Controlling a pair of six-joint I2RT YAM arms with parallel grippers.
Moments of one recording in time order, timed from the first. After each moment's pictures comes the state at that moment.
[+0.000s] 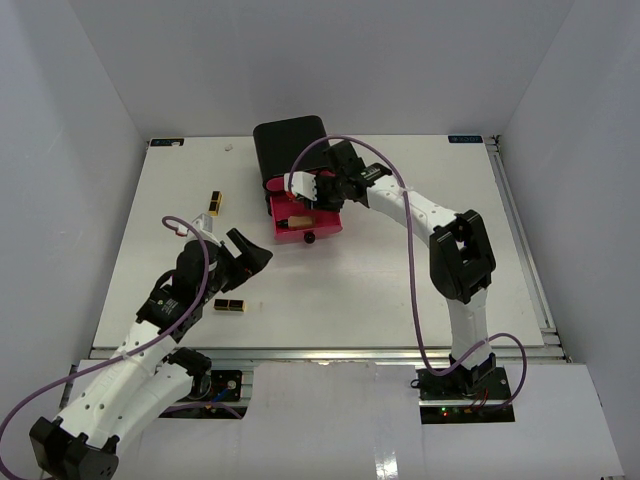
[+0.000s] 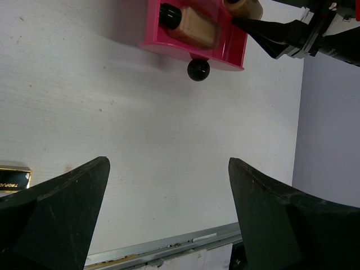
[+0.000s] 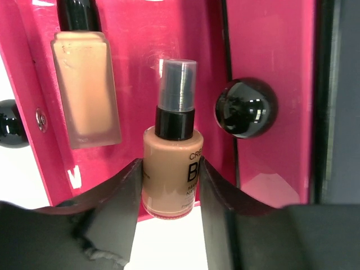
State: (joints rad) left arm -0.48 0.69 0.63 -0.44 -0.08 -0.91; right arm 0.65 2.05 1.76 -0.53 -0.32 -1.04
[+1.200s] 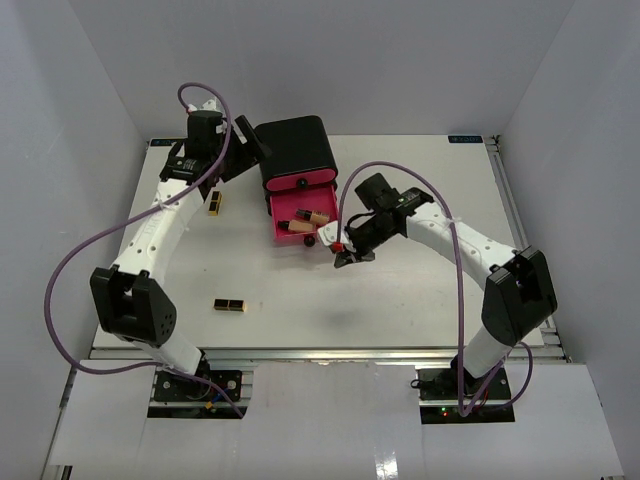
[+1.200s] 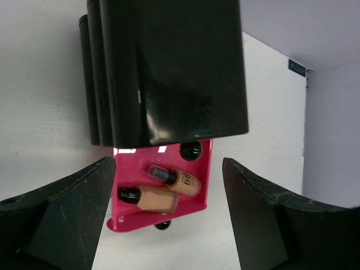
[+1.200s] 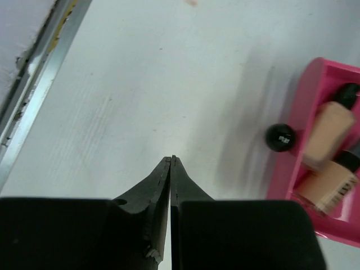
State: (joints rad) left arm -0.24 1.55 1.55 -0.48 0.07 -0.64; right arm 0.64 1.64 1.37 -0.90 -0.84 -1.30
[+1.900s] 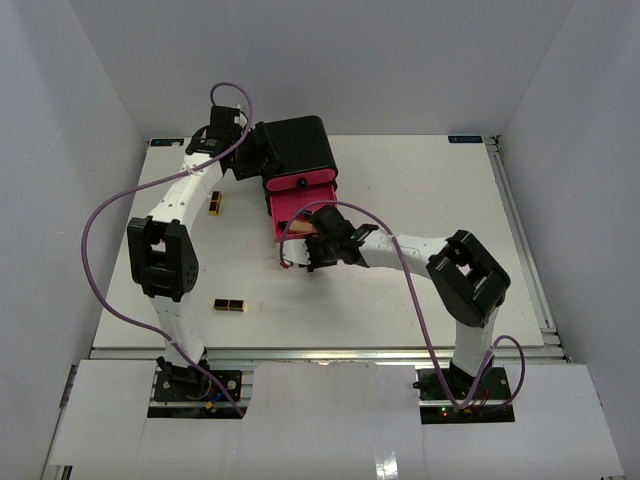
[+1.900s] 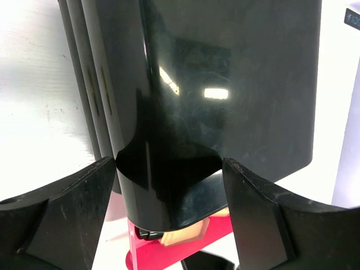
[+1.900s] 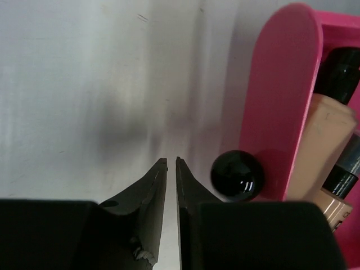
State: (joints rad) left arm -0.20 1.96 1.82 -0.59 0.22 -0.53; right arm 0.86 1.86 1.21 -0.22 -0.23 -1.01
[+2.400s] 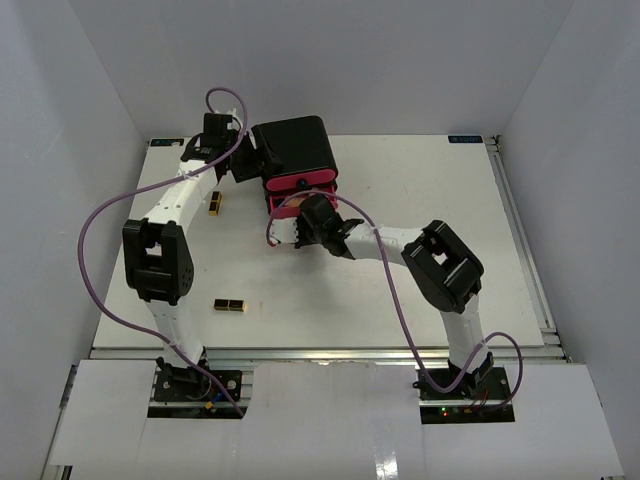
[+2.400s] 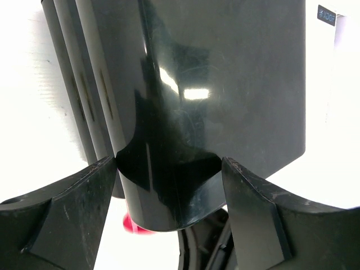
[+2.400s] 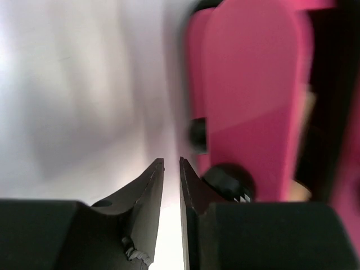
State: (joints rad) left arm -0.17 1.92 1.69 -0.45 0.32 -0.52; right arm 0.84 2.05 1.36 0.06 0.04 -1.04
